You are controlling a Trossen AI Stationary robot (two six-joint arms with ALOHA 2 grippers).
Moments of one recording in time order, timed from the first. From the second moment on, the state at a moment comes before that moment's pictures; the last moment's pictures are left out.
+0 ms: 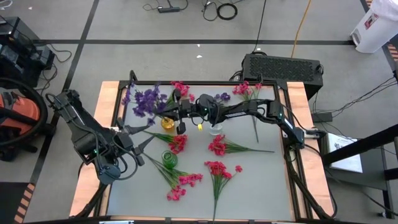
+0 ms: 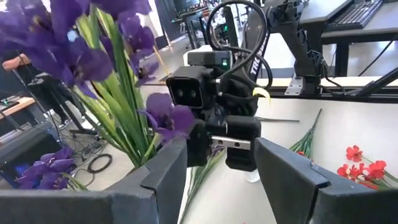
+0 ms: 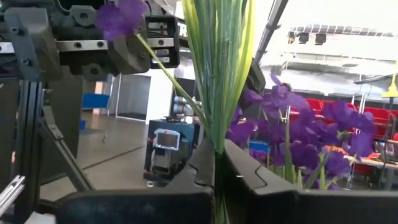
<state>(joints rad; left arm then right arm) -0.85 1.14 1.16 -0.96 -1.34 -0.70 -0.19 2.25 1.55 1.09 -0.39 0.01</state>
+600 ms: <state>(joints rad) -0.85 1.14 1.16 -0.96 -1.34 -0.70 -0.19 2.30 1.55 1.12 -0.37 0.00</state>
